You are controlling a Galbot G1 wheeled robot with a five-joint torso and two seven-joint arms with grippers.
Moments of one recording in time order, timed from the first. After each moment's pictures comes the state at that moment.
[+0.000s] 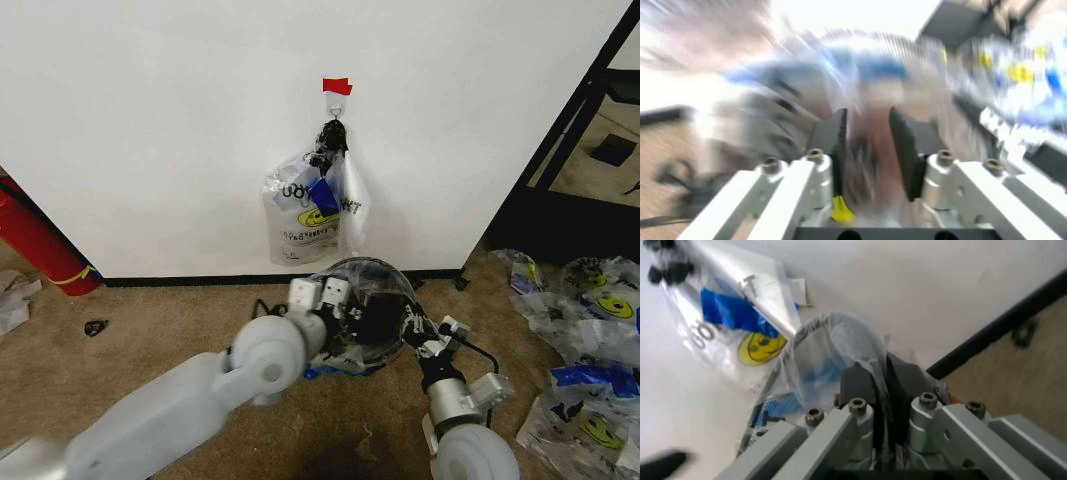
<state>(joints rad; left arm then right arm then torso) 0.74 -0.88 0.20 -2.28 -1.29 0.55 -0.67 -1.51 1.37 0.38 2.13 0.89 0.01 0.20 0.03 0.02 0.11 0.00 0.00</state>
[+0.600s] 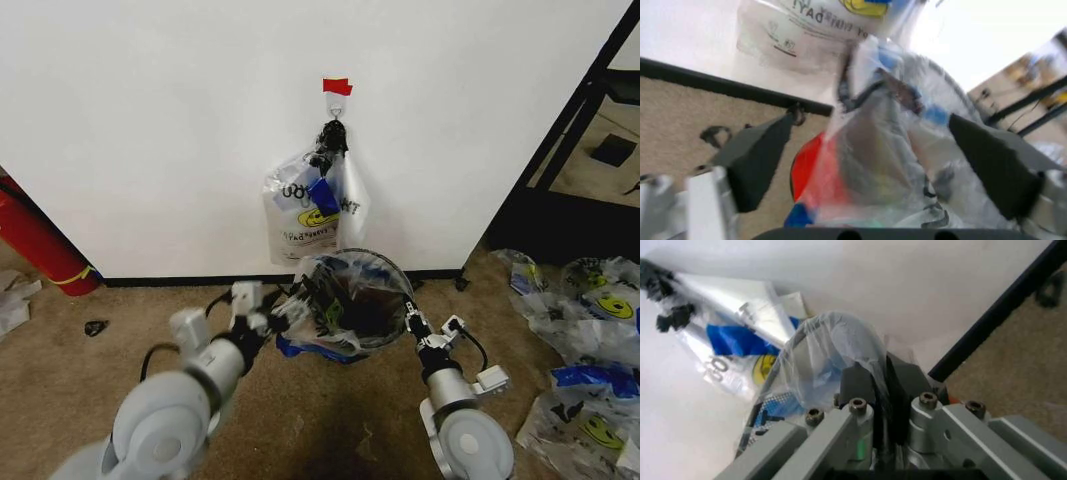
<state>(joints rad) 1.37 -0.92 -0.27 -2.37 -1.18 0.24 -0.43 -1.48 1.42 0.44 2.09 1.11 -0.04 0.16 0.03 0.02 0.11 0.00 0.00</state>
